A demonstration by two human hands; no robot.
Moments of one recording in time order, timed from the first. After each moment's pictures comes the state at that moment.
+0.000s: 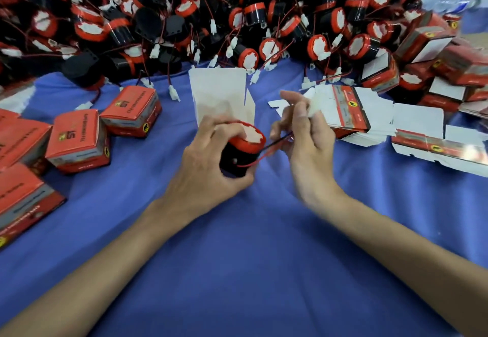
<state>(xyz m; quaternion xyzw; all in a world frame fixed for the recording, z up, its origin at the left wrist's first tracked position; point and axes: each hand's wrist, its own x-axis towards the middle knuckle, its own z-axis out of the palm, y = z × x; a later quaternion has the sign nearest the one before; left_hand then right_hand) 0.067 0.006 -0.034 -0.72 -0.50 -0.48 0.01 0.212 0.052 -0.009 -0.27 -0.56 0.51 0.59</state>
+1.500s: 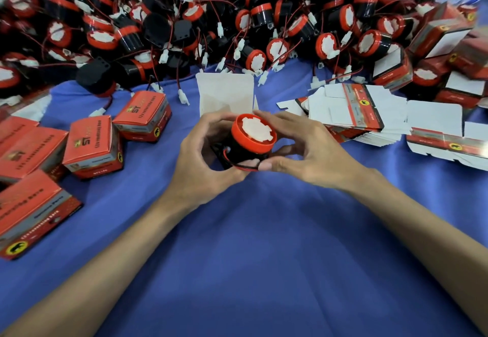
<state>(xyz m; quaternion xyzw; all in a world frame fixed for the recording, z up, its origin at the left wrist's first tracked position) 0.053 0.003 -0.022 -0.65 -0.43 -0.58 -0.25 0.236 0.074 -0.001 -0.24 -0.86 0.35 0.29</state>
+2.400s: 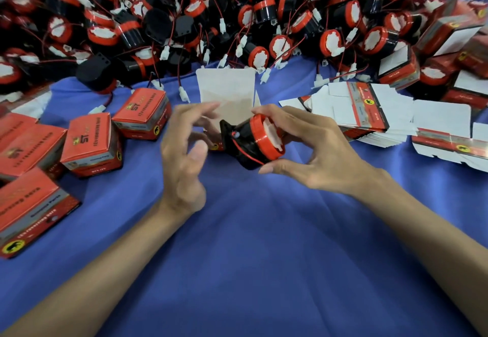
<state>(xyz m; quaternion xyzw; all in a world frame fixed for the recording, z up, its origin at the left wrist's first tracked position) 0.048 0.002 -0.029 -0.61 -0.46 -0.64 -0.10 0.236 0.074 -0.001 -0.17 -0.89 0.22 0.37</state>
